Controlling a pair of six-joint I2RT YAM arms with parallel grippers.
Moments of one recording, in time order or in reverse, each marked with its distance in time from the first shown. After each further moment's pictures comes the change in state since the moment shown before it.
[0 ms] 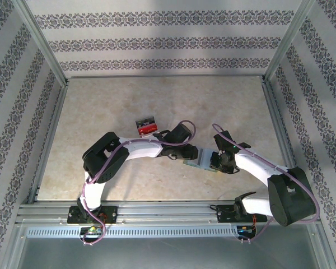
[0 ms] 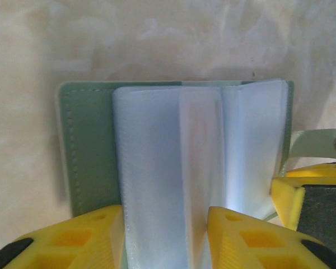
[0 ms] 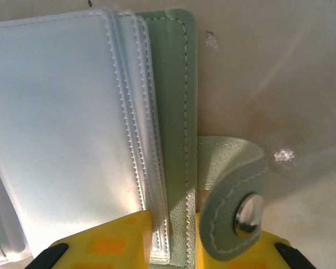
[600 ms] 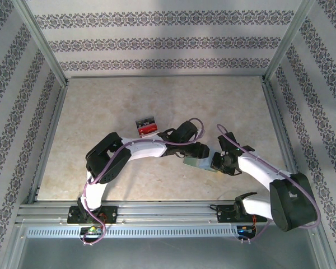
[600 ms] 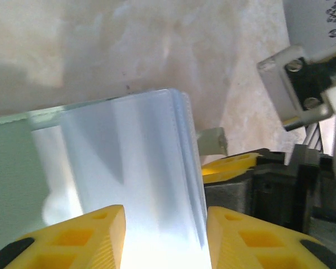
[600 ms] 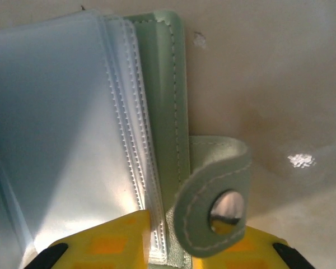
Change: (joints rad) left arm -0.034 0.023 0.080 0.097 0.117 0.012; right arm -0.056 -0.053 -0.048 0.040 -0.055 -0.006
